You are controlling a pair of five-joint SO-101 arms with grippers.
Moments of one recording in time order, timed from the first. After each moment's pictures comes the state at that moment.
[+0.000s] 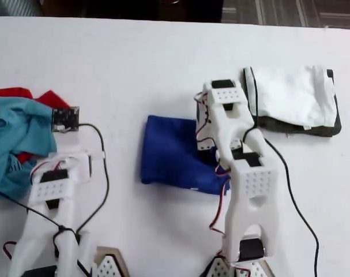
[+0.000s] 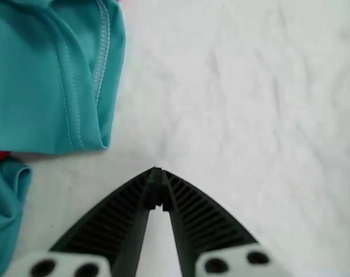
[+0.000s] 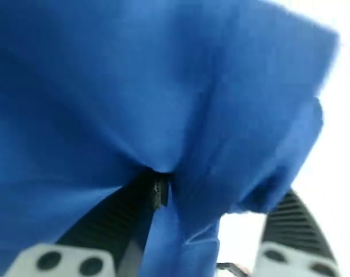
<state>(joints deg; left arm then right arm) -19.1 -35.1 72.7 28.4 -5.5 -11.3 44.2 -21.0 99.9 -1.2</state>
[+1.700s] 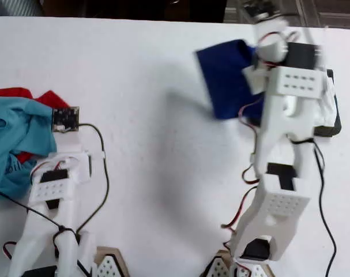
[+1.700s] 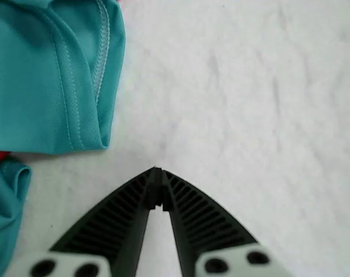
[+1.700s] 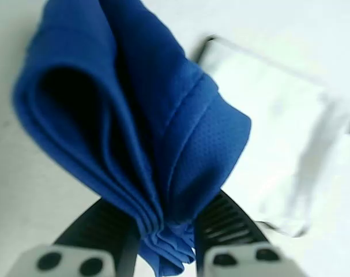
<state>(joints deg) -19.1 -35.1 72.7 28.4 -5.5 5.3 24.2 -56.3 99.9 32.7</state>
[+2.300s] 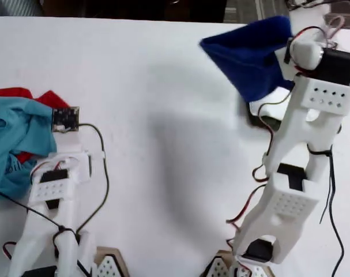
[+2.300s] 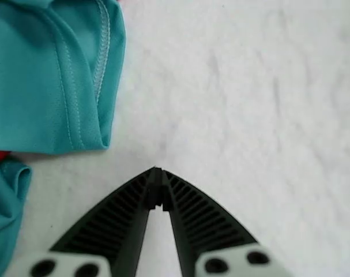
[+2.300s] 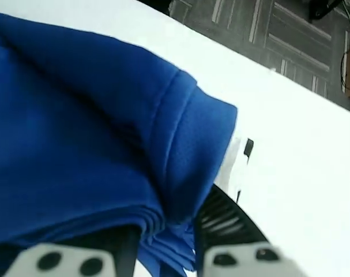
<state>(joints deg) -19.1 -35.1 72.7 28.4 -5.5 11.1 25.6 -71.6 99.9 35.5</state>
